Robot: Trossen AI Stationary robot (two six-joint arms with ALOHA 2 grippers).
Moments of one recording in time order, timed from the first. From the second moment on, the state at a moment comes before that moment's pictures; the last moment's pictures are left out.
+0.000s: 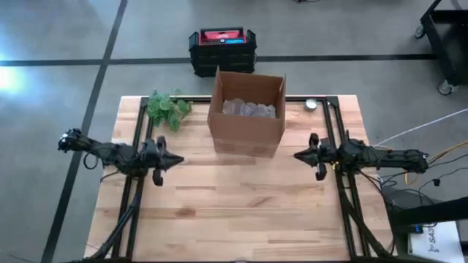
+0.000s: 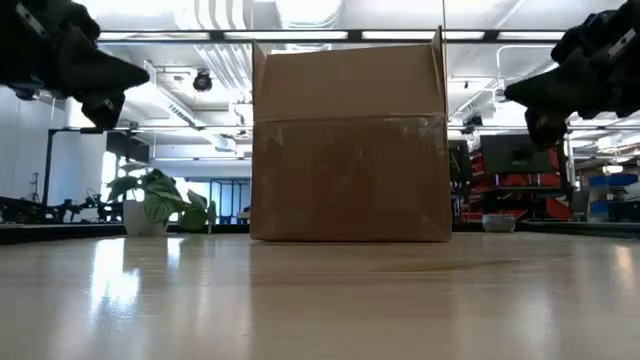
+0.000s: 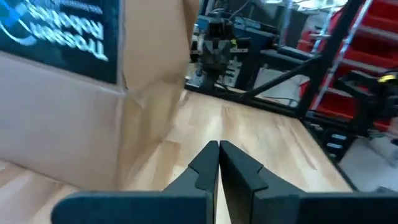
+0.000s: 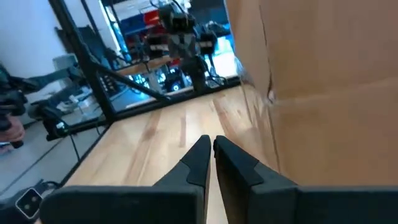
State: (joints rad) left arm -0.35 0.12 0.11 -0.06 -0.41 -0.30; right arm -0.04 0.01 0.02 0.01 -0.05 0.28
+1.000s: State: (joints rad) left arm 0.12 0.01 0.01 0.02 0.03 -0.13; right arm -0.04 0.05 0.01 0.01 -0.05 0.23
